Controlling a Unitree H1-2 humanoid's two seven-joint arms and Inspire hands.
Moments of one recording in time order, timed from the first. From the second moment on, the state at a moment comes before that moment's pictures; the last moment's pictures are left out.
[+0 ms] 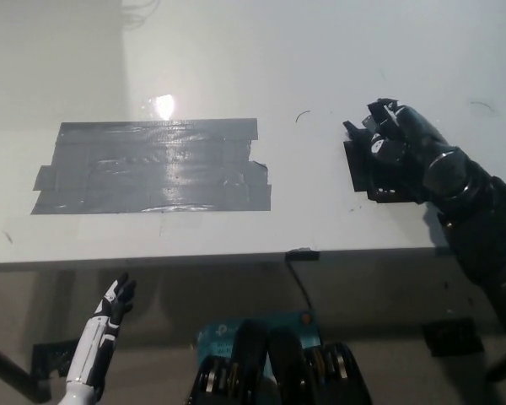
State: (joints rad) left_arm -0.02 0.16 0.01 0.27 0.10 -0.34 -0.02; right_arm -0.90 -0.24 0.23 0.82 -0.36 0.24 0.08
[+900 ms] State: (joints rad) left_arm -0.03 0.16 0.01 0.28 0.10 -0.34 -0.02; right_arm -0.89 -0.16 -0.50 0.89 0.15 0.35 0.11
